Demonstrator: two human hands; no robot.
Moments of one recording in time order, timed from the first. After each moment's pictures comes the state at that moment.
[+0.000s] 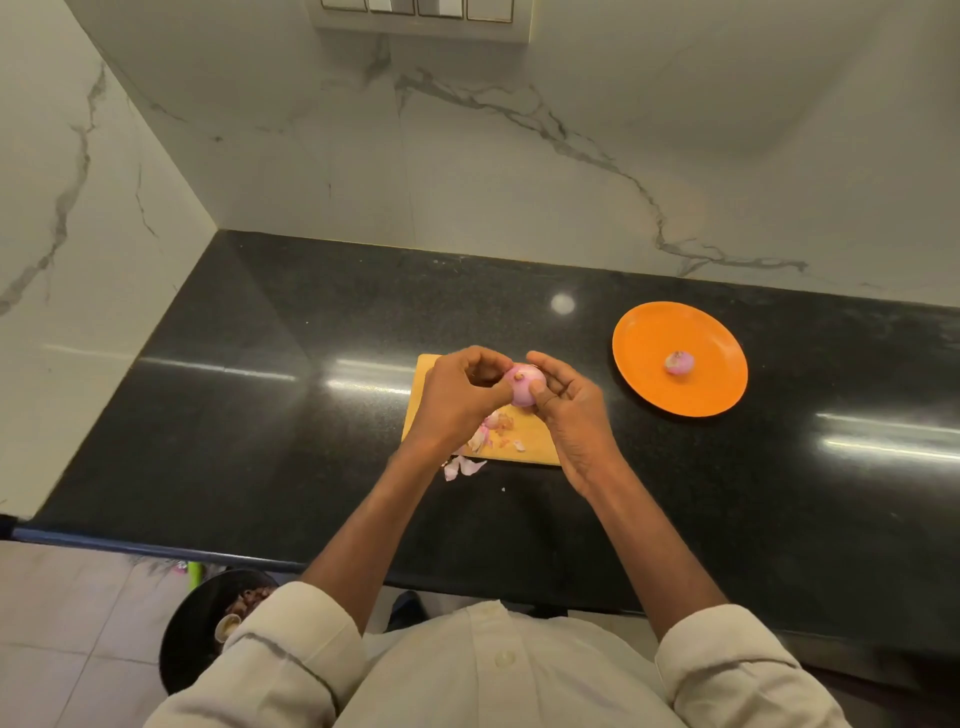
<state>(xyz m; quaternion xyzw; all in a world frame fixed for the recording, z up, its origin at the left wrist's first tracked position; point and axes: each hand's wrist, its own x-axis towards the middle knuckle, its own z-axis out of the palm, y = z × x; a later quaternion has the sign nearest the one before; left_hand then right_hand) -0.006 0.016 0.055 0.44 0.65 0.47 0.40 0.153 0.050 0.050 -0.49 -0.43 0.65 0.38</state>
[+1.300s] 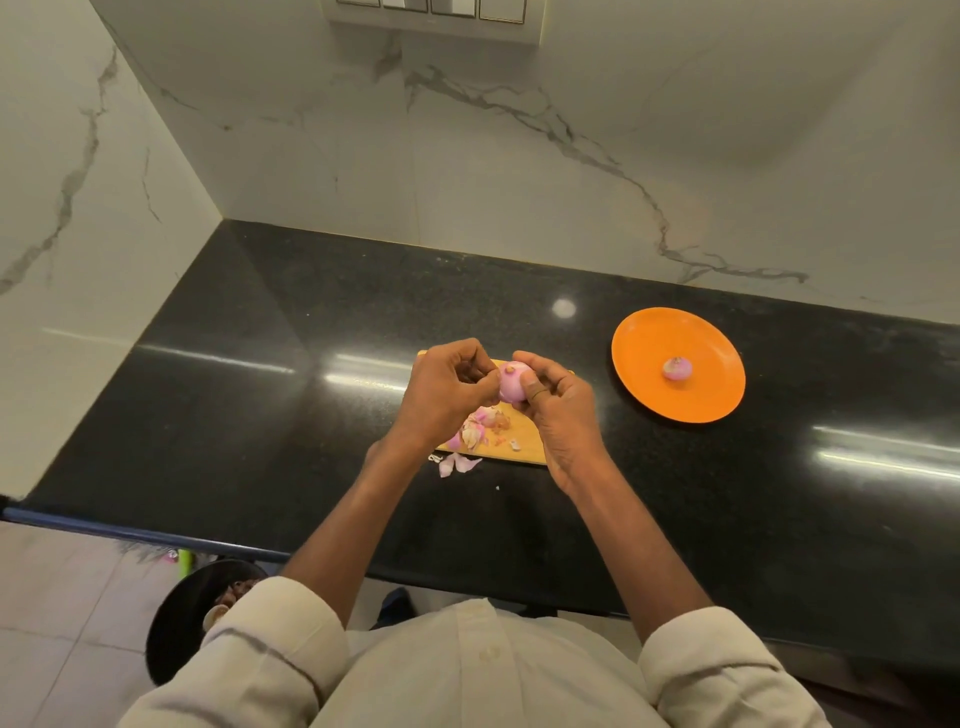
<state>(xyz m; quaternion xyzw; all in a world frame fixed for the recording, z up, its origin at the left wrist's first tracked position) -0.016 0.008 0.067 0.50 0.65 0.45 0.34 0.142 0.045 0.060 -0.52 -0.44 0.63 0.38</state>
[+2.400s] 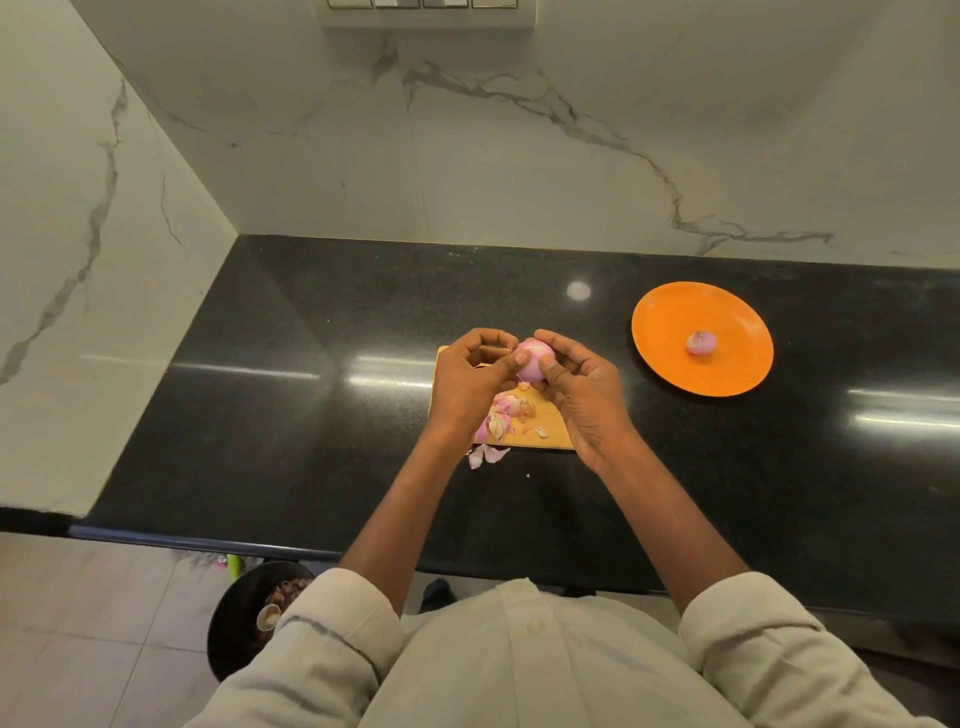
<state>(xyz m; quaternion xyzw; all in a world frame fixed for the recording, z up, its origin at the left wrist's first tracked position) -0.009 0.009 0.066 0.35 0.62 0.54 0.45 0.140 0.050 0.059 -0.48 -0.40 0.67 0.41</state>
